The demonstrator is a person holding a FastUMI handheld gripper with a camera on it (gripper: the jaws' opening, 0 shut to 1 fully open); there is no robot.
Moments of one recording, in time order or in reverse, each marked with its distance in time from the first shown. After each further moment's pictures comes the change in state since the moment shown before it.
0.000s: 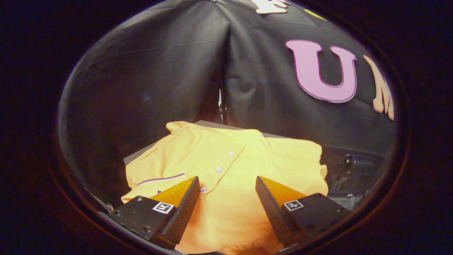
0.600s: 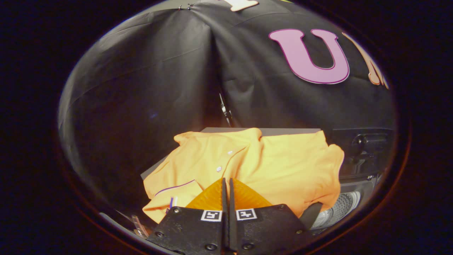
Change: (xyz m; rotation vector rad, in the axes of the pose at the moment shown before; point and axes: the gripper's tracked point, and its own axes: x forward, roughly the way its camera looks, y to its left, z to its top) arm -0.006 0.000 0.014 0.132 -0.077 0.078
